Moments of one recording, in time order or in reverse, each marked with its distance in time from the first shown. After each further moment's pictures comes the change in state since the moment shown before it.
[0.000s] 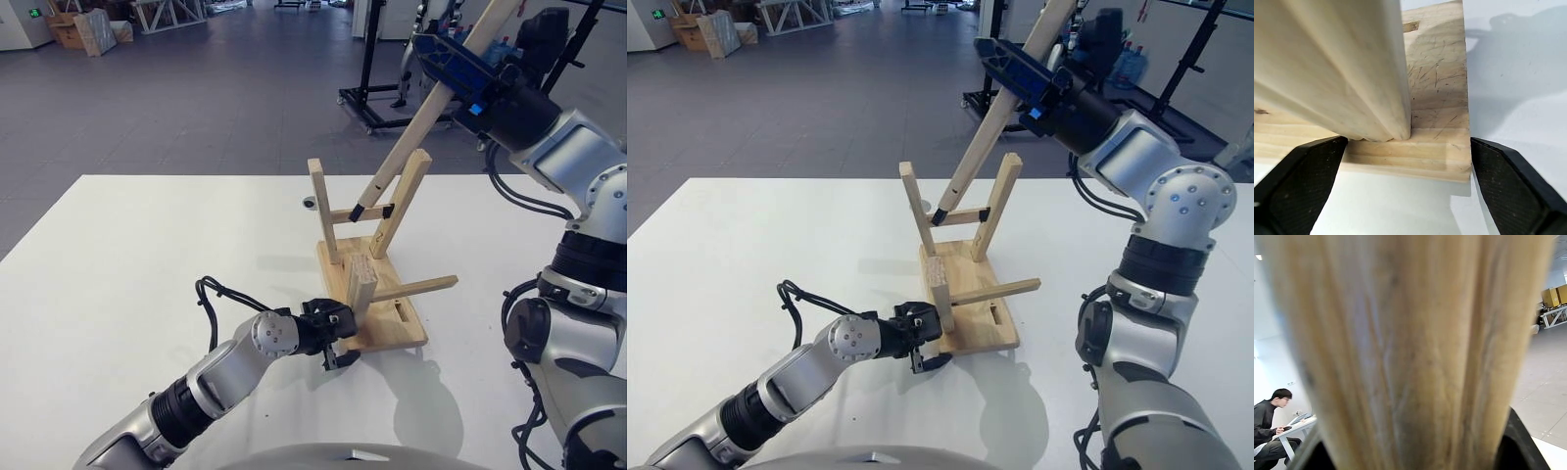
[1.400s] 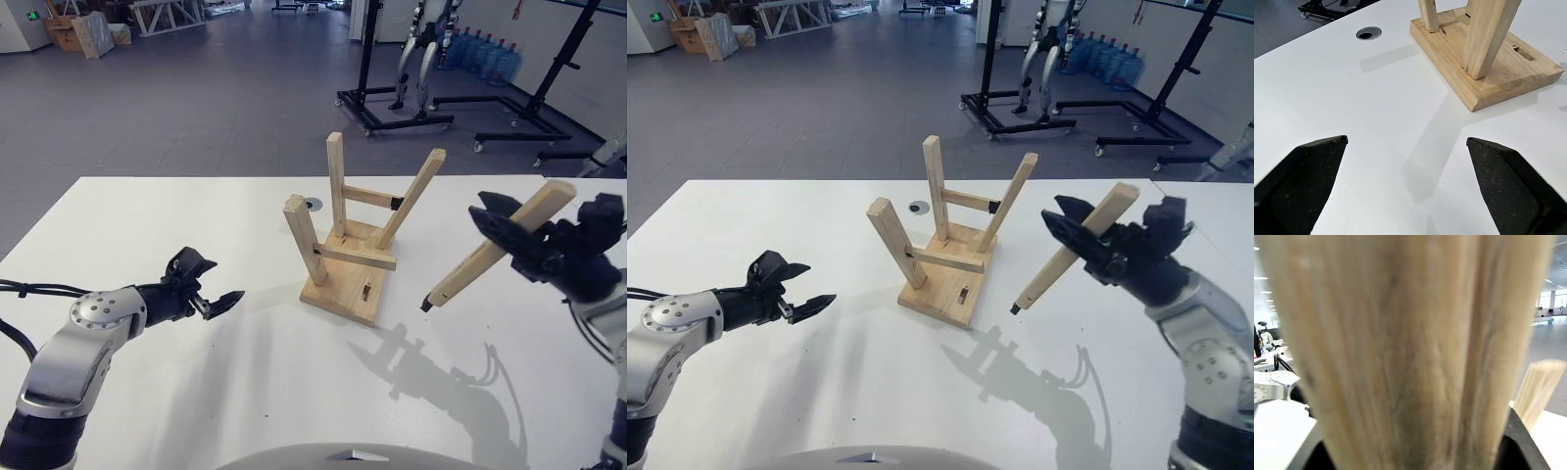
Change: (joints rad) left arm 0.265 0.280 0.848 -0.108 -0.418 0.090 -0.147; right arm 0.897 -0.036 -0.151 -0.391 -0.366 -0.476 0.509
